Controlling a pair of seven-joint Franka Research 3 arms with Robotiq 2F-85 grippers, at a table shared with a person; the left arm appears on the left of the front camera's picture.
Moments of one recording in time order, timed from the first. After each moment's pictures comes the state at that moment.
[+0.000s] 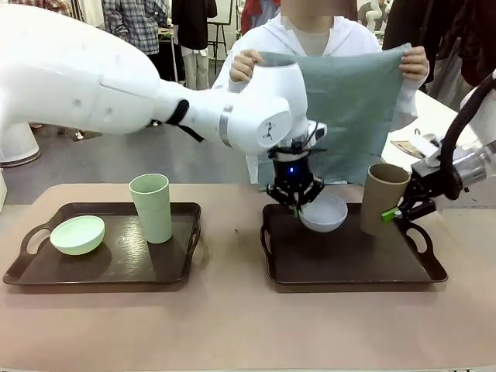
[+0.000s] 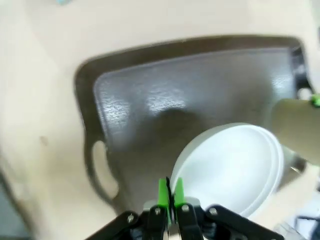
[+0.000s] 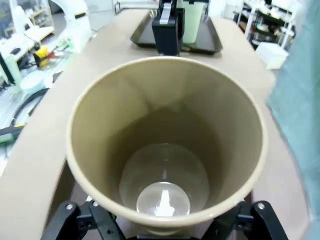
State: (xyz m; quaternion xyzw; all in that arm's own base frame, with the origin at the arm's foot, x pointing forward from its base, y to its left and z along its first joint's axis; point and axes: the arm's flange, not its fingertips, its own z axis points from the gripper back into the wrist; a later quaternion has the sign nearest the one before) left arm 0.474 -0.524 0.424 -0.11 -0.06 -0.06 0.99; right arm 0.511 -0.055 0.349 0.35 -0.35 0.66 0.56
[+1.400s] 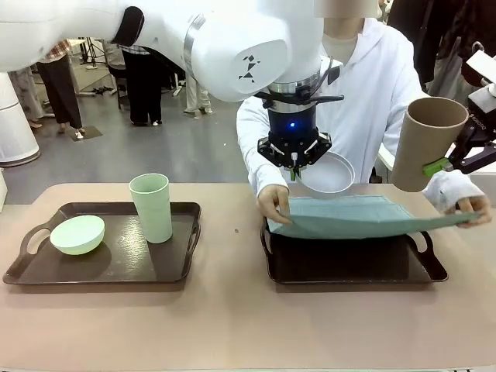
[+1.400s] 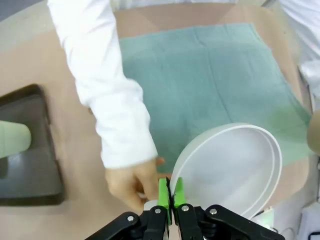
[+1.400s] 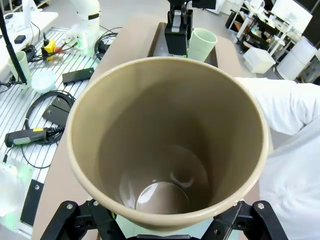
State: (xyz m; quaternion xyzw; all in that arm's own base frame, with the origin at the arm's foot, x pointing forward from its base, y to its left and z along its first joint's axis) left arm 0.381 -0.505 0.543 -0.08 -0.15 -0.05 0.98; right arm 0.415 -0.048 0.521 0.26 -0.37 0.71 0.54
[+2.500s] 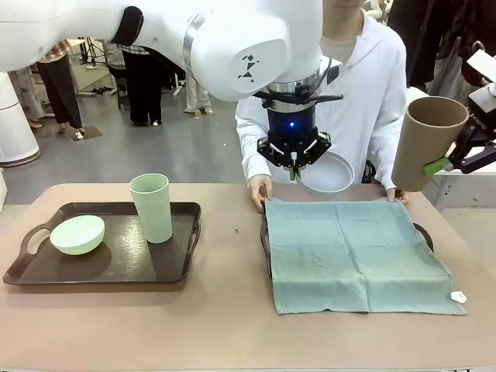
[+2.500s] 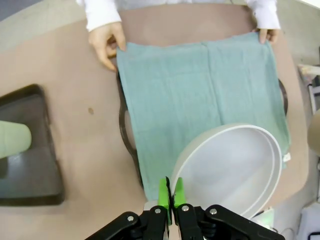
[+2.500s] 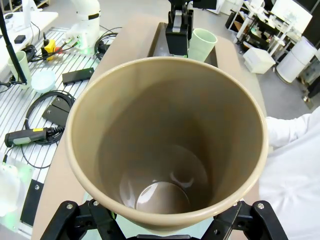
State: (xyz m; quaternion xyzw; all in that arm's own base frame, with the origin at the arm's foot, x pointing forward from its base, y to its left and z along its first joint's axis) left arm 0.381 -0.504 0.544 -0.08 -0.15 -0.05 0.98; right arm 0.415 -0.048 0.522 0.26 -0.37 0.71 0.54
